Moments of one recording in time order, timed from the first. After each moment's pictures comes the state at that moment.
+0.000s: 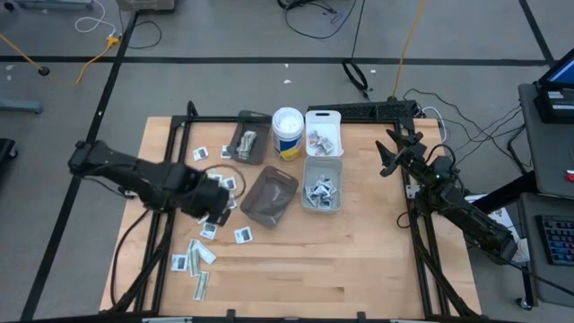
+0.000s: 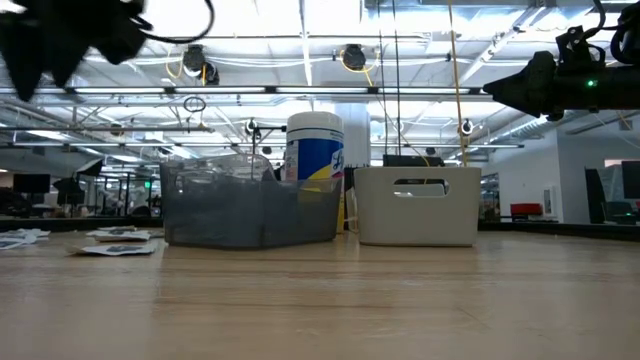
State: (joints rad) left arm -0.25 1.23 1.06 -1.27 0.18 -1.43; right arm -0.74 0.01 0.01 0.25 -0.03 0.01
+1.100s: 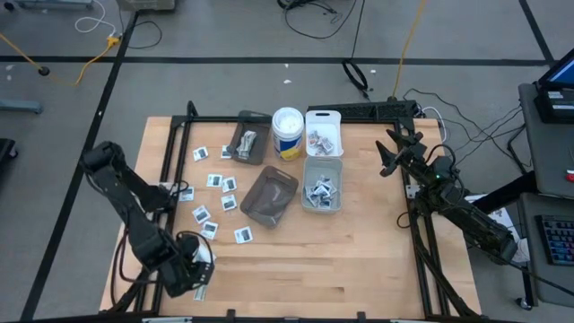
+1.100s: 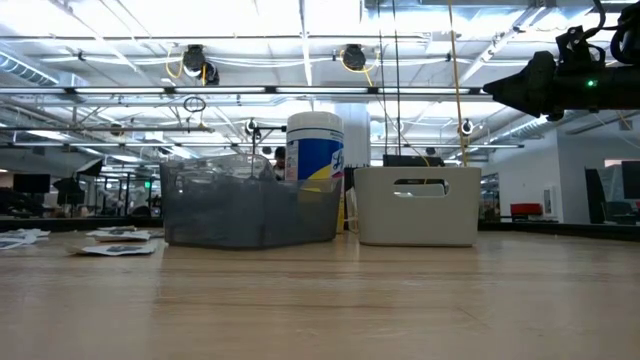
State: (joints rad) left arm -0.94 1.41 1.05 -0.93 0.06 -2.25; right arm -0.74 0.01 0.01 0.25 -0.03 0.01
